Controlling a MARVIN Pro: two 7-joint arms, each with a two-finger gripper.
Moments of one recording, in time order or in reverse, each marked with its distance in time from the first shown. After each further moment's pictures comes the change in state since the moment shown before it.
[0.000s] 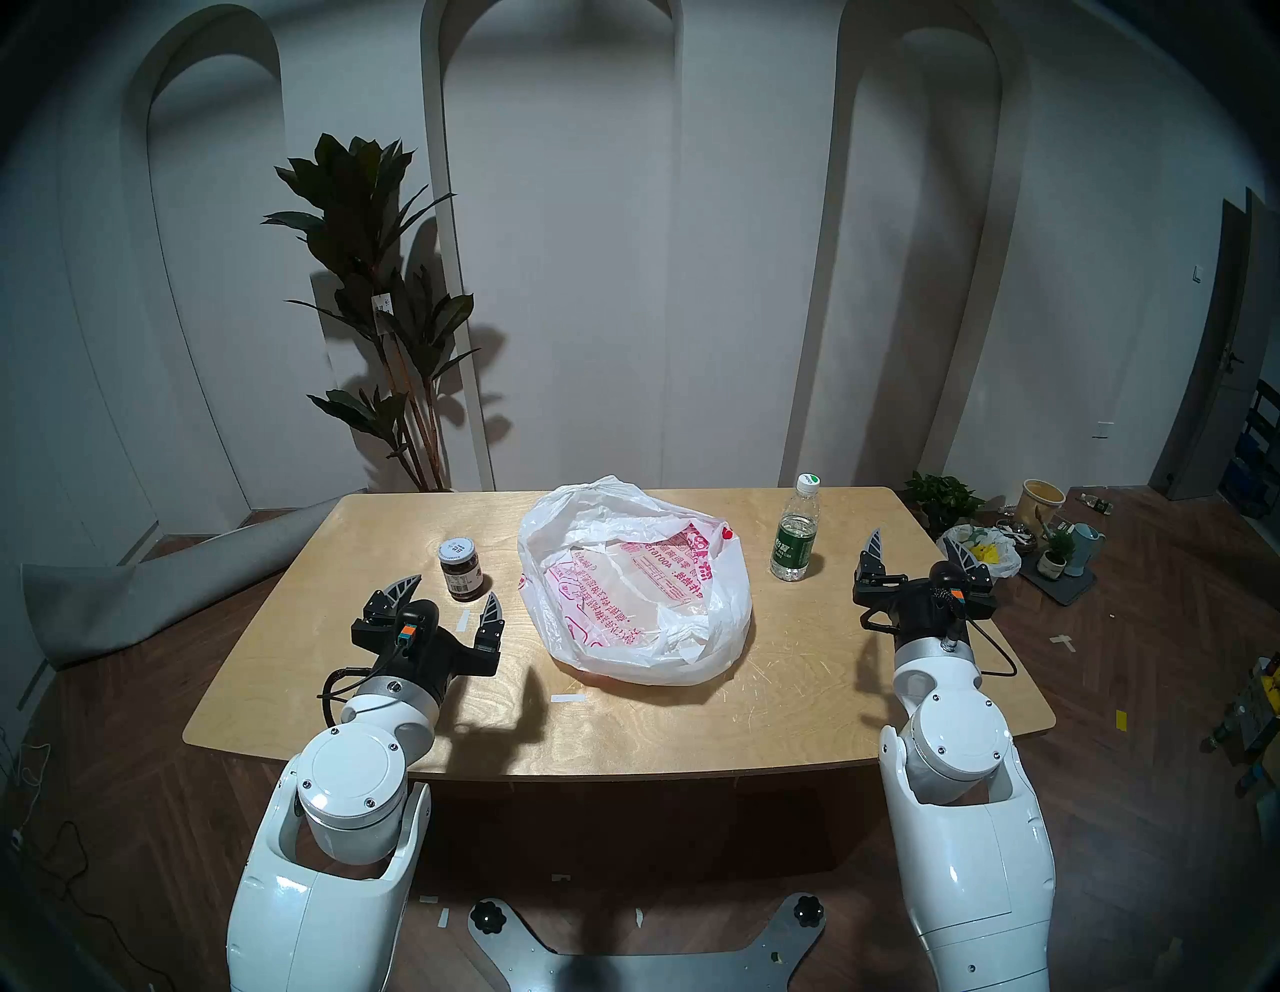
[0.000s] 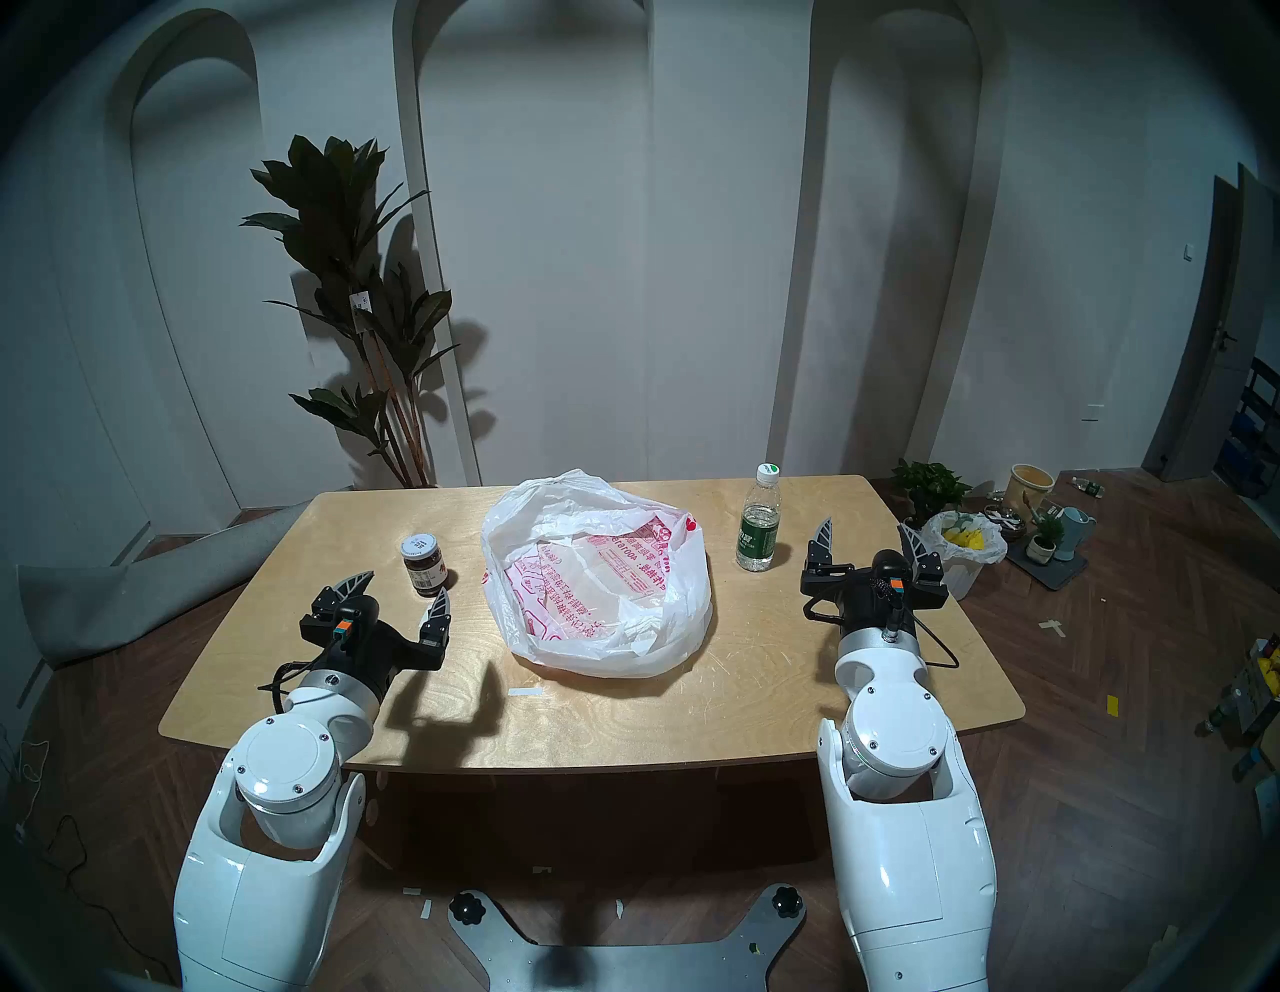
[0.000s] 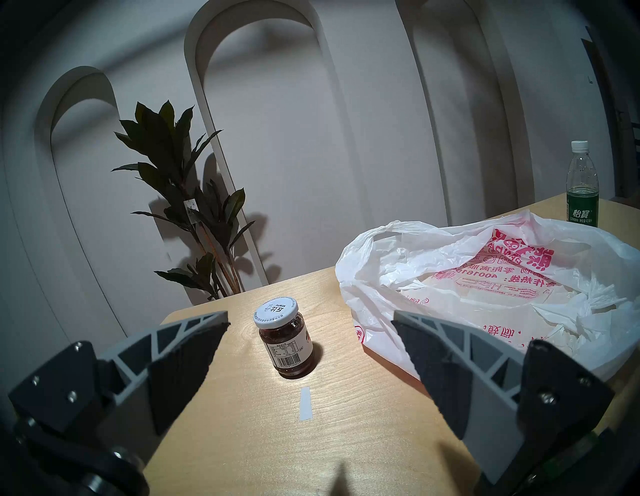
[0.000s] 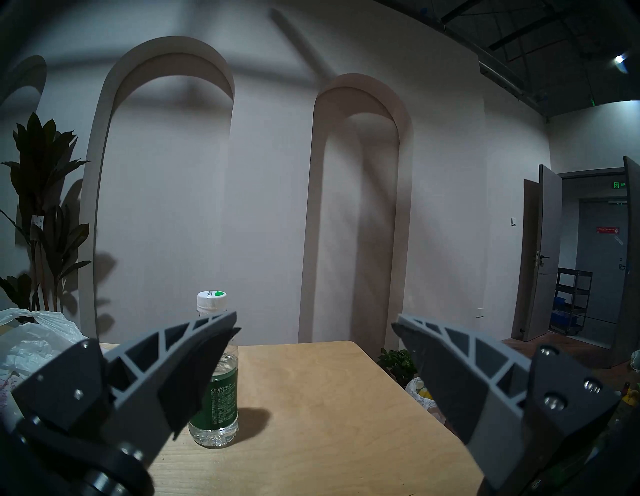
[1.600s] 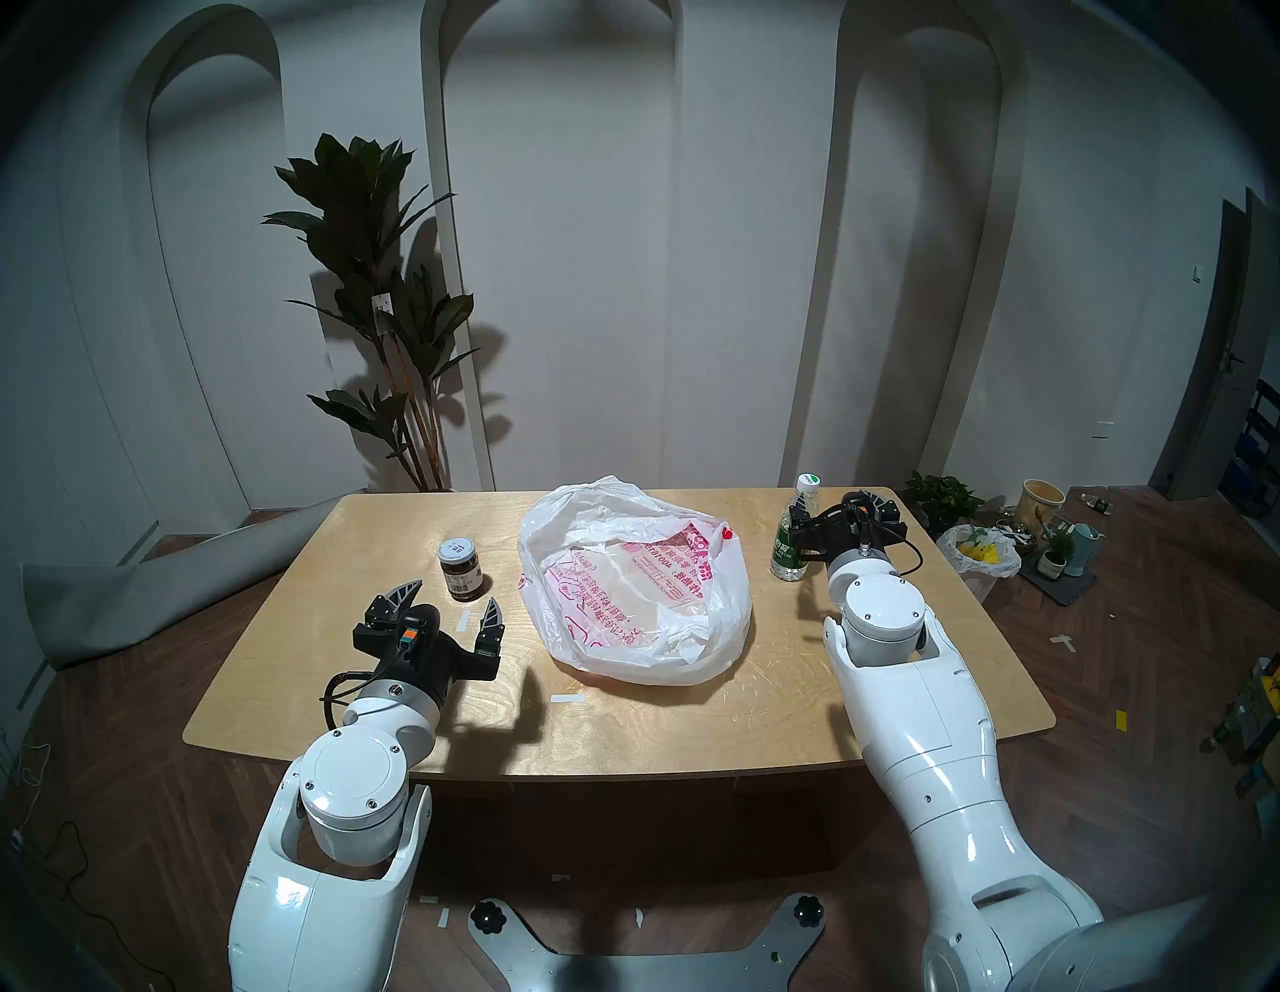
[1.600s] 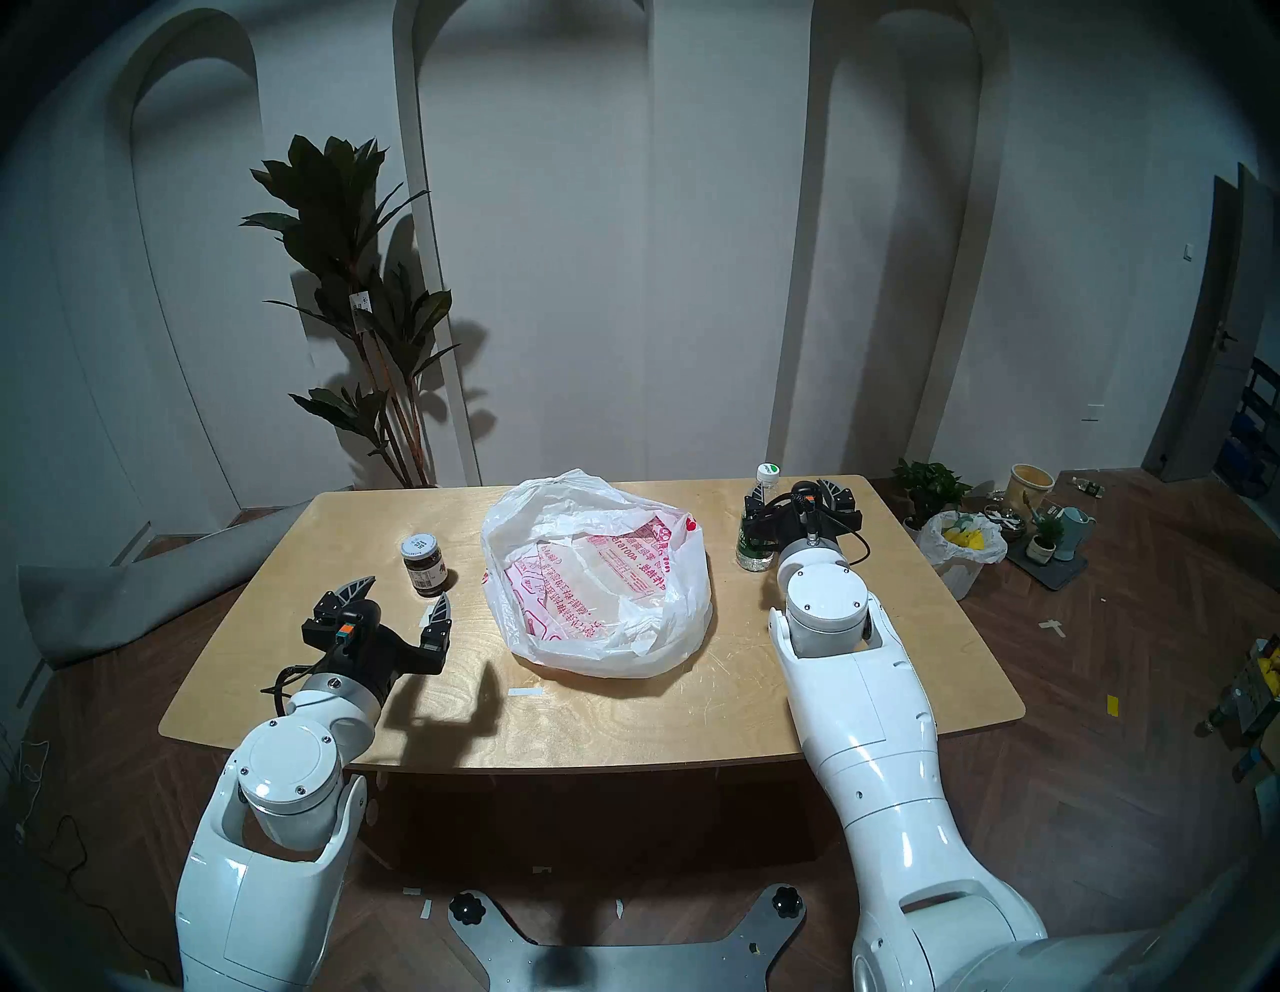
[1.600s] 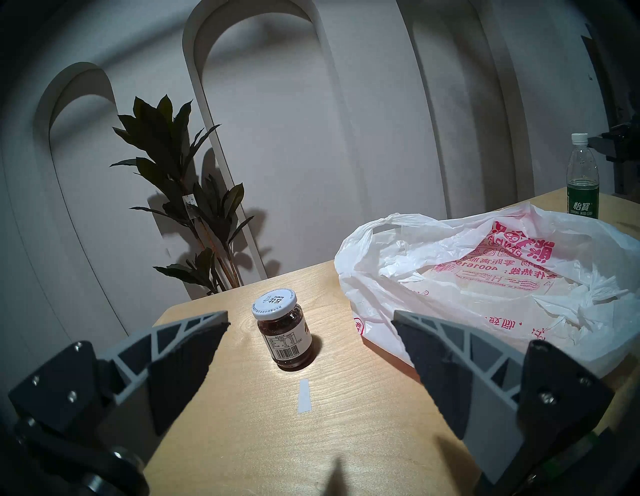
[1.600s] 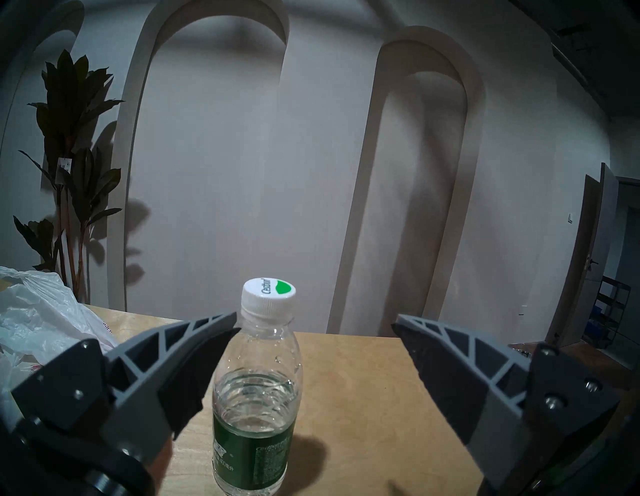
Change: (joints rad) left arm -0.001 0.001 0.001 0.016 0.000 0.000 0.000; right arm 0.461 0.060 -0.139 0.486 -0.026 0.120 0.026
